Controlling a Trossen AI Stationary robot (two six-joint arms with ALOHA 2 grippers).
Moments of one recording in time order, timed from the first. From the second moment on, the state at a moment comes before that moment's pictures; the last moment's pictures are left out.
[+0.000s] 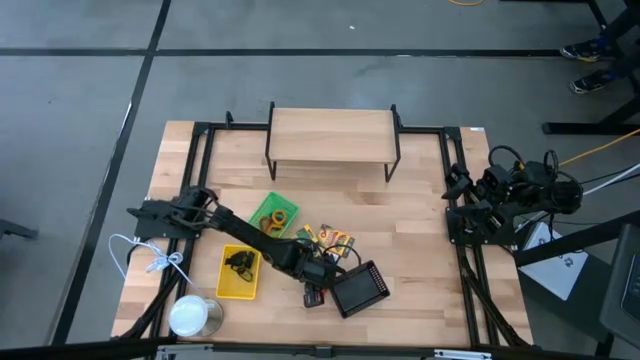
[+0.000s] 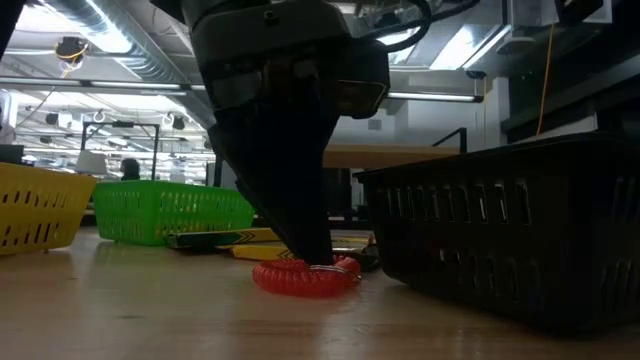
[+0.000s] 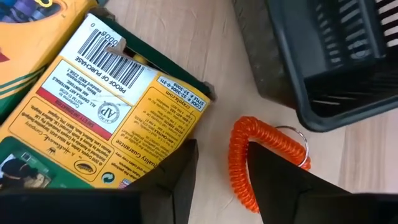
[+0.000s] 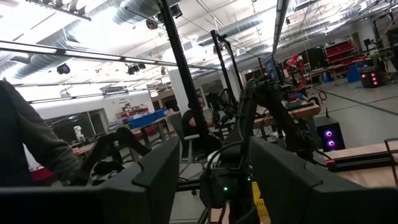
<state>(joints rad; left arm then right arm) -0.42 2.08 1.40 -0.48 -0.04 -0.57 0.23 0.07 0.46 -0.09 -0.11 0.36</state>
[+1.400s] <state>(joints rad) -0.17 1.62 1.22 -0.58 0.02 -0.41 0.23 0.07 0.46 -0.08 -0.06 0.36</state>
